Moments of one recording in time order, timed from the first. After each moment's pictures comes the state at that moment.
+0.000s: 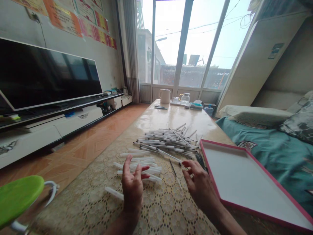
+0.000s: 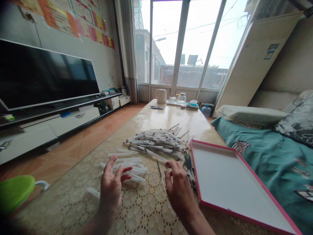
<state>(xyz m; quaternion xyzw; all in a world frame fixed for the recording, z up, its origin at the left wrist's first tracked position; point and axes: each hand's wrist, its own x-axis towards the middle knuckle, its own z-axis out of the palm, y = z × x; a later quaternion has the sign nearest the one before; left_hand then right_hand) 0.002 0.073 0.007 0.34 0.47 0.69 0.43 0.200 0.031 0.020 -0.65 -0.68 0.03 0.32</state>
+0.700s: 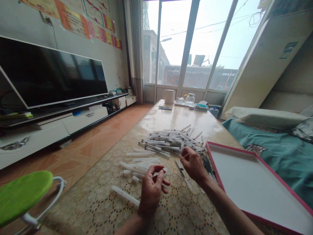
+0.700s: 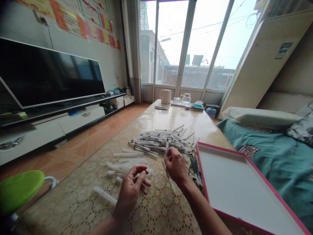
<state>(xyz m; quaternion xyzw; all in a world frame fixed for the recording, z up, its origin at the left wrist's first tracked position) 0.020 0.059 0.004 0.45 0.45 0.55 0.54 0.185 0.096 0.032 -0.65 -0.67 0.11 0.34</state>
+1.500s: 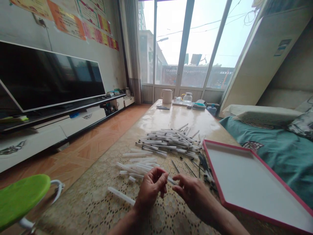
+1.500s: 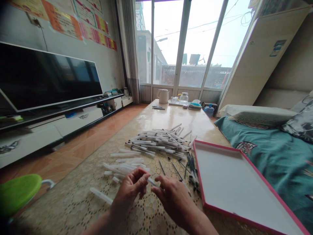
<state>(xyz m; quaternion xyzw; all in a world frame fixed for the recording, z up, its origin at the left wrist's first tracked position) 0.022 0.062 0.003 0.44 0.35 0.48 0.67 0.183 0.021 0.029 -0.54 -0.76 0.20 0.31</state>
